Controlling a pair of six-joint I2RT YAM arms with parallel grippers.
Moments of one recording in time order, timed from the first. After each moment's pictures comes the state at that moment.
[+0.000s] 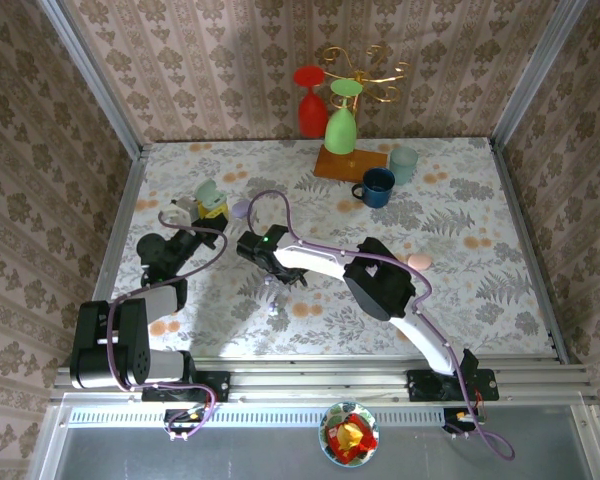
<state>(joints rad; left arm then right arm) -0.01 1.34 0.35 1.18 0.67 -0.18 0.95 2.39 1.95 -1.17 0.52 0.39</state>
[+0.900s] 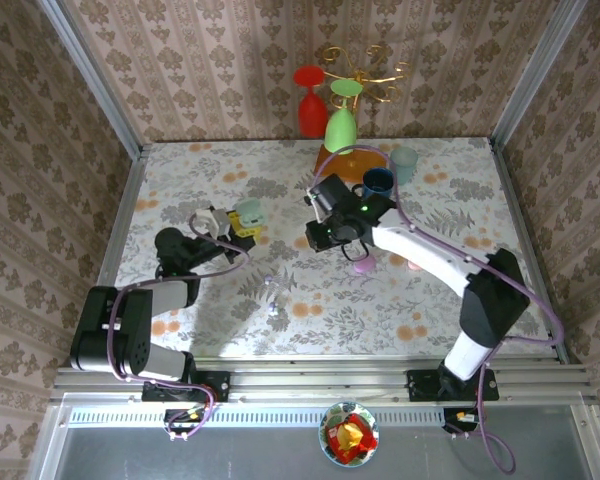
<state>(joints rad) -0.17 1.42 0.40 1.18 1.02 -0.09 0.69 1.66 1.42 -0.73 -0.09 0.35</state>
